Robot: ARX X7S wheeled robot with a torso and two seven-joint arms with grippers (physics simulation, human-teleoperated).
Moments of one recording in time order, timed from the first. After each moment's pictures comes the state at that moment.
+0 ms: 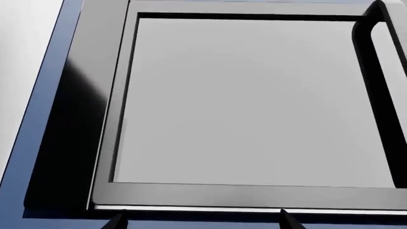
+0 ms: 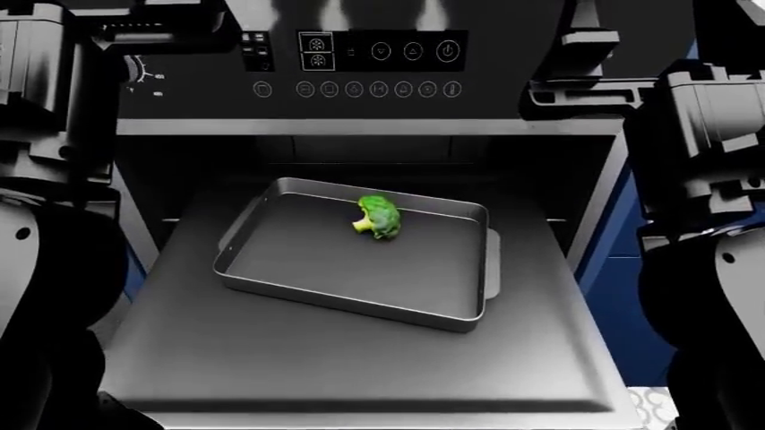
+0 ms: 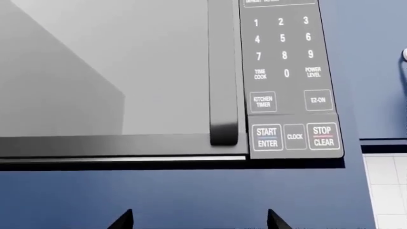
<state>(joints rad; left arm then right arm) -0.96 -0.17 0.01 0.80 -0.35 -1.01 -0.28 0.84 0.23 0.05 -0.76 0.45 0.97 0.23</state>
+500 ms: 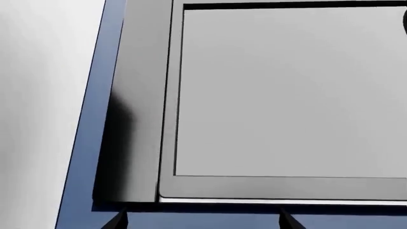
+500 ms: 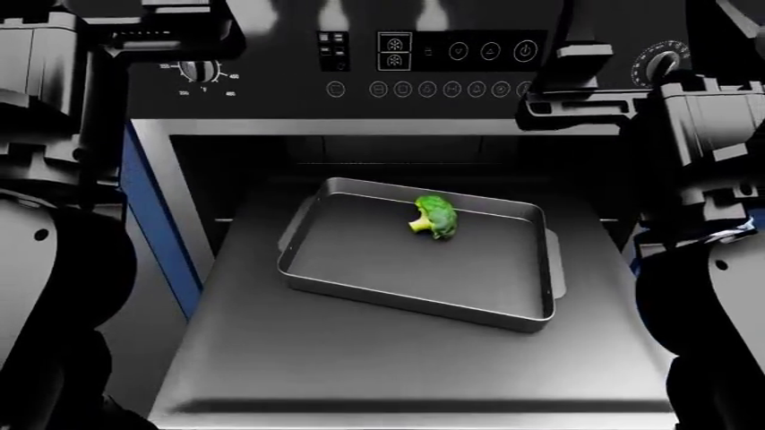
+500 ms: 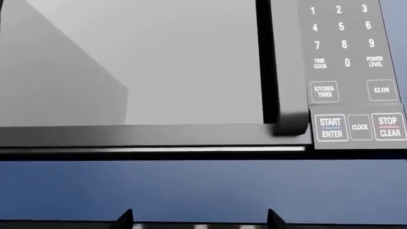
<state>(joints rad) -0.96 -0.19 0.04 0.79 -0.34 -1.01 -0.32 0.82 0.24 0.05 -0.76 0.47 0.97 0.24</state>
